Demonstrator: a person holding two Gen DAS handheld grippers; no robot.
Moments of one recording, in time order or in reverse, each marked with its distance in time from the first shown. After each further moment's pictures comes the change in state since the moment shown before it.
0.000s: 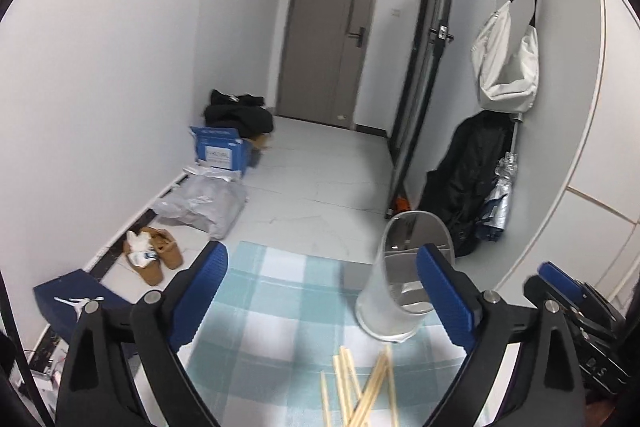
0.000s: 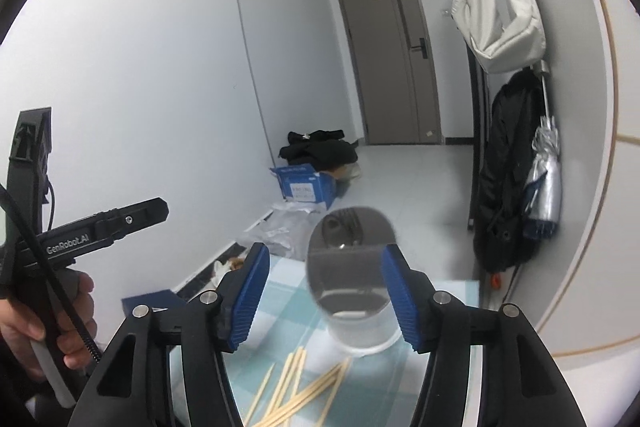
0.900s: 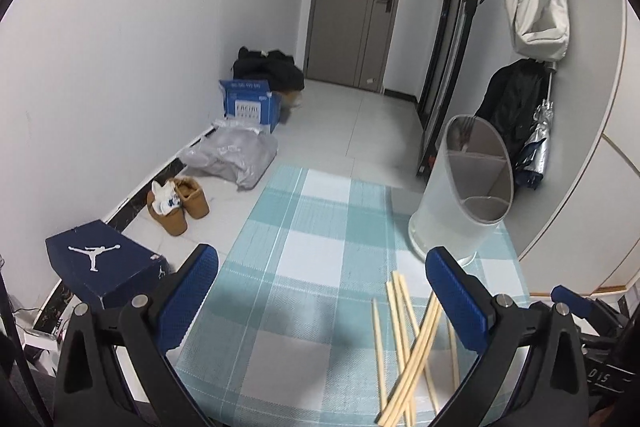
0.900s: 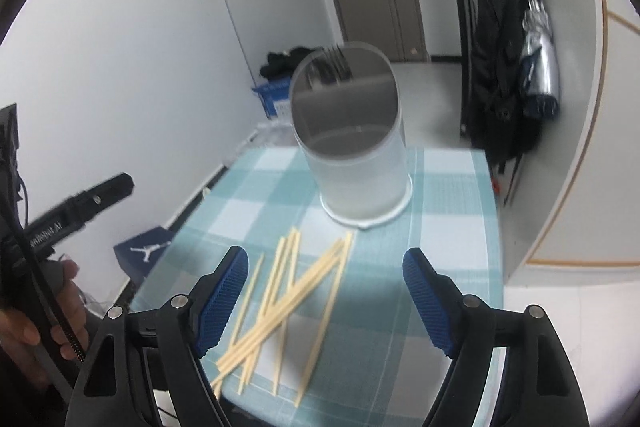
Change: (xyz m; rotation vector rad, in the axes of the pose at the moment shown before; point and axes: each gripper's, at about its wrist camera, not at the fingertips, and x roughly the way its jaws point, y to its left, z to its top) left arm 0.026 0.041 -0.086 -0.016 0.121 0.089; right arm 0.032 0.001 -0.102 0.076 0.299 -0.061
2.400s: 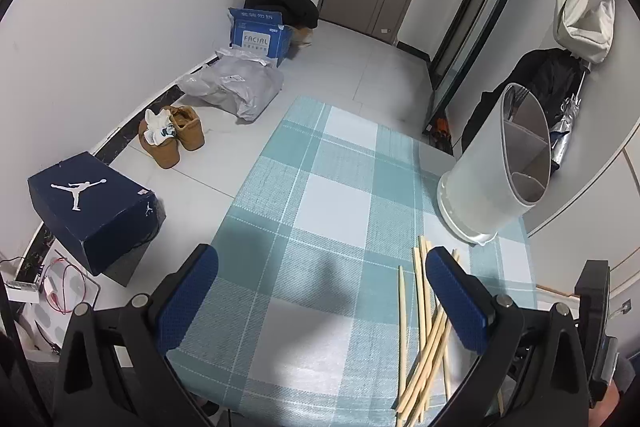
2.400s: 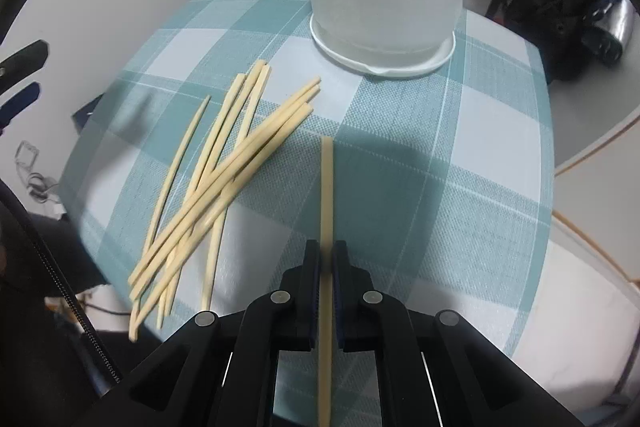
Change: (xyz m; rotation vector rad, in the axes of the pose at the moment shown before) left arm 0.033 0.036 -0.005 -0.127 0.227 -0.048; right arm 0.098 0.000 -0.032 -0.164 0.541 -0.074
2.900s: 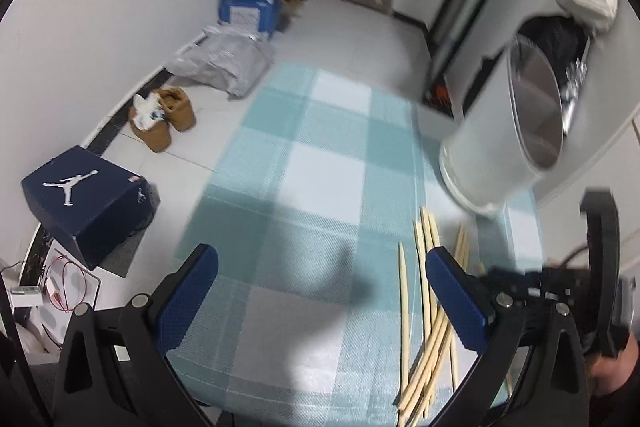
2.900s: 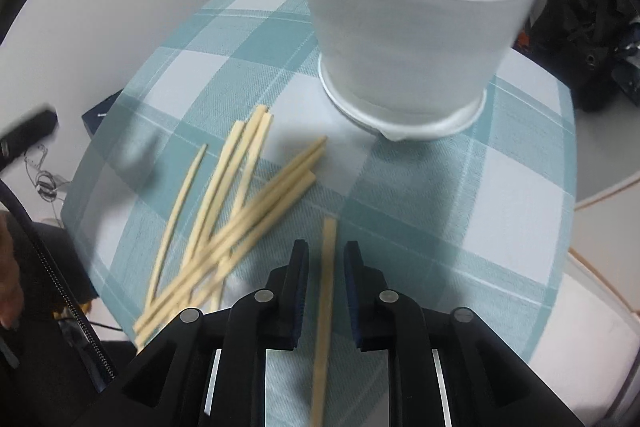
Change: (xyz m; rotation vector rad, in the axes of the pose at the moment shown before) left arm 0.030 -0.015 -0.009 0.061 0.131 0.001; right arm 0.012 0.000 0.047 -0.052 -0.003 0.039
